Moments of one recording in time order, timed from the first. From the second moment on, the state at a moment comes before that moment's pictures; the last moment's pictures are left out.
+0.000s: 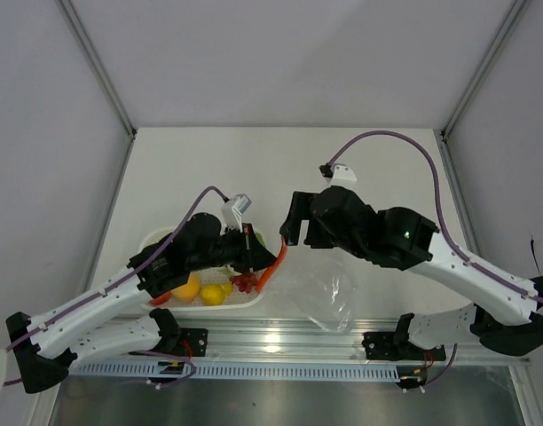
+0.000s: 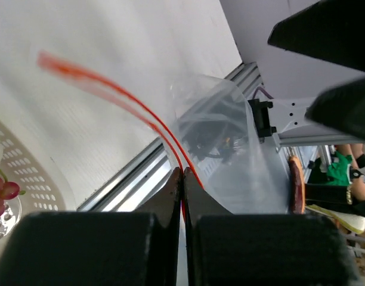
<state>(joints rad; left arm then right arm) -0.91 0.86 0.85 -0.40 0.21 -0.82 1.18 1.26 1.56 -0.99 0.44 0.88</state>
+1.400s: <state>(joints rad) -1.12 0.91 0.93 -0.43 -0.18 -0.71 1.05 1.19 1.22 -1.05 0.35 1.29</state>
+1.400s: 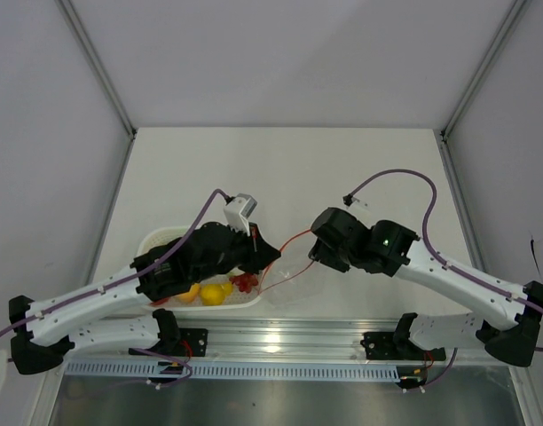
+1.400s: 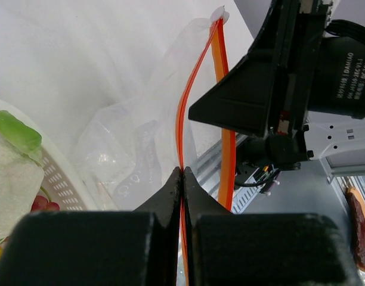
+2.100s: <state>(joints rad) -1.13 0.85 0.86 -0.47 -0.17 -0.69 0.92 1.24 1.30 -1.04 0.42 0.88</state>
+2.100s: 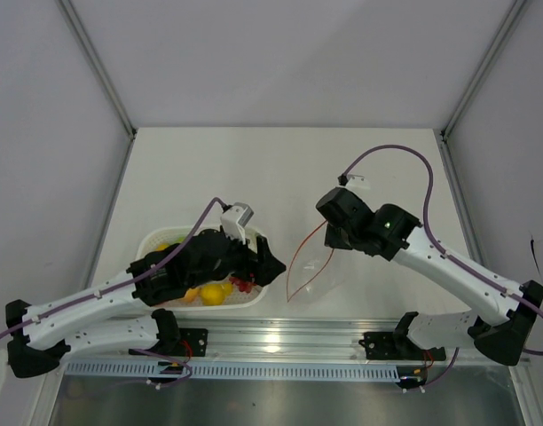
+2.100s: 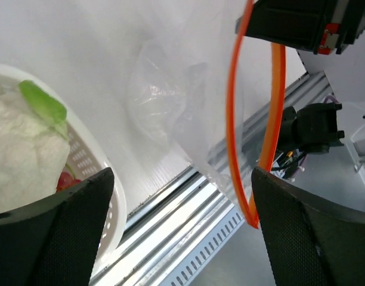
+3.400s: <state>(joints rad) -1.13 1.10 1.04 -0.43 -0.06 -0.50 0.88 1.38 1.45 -1.05 0.20 0.64</state>
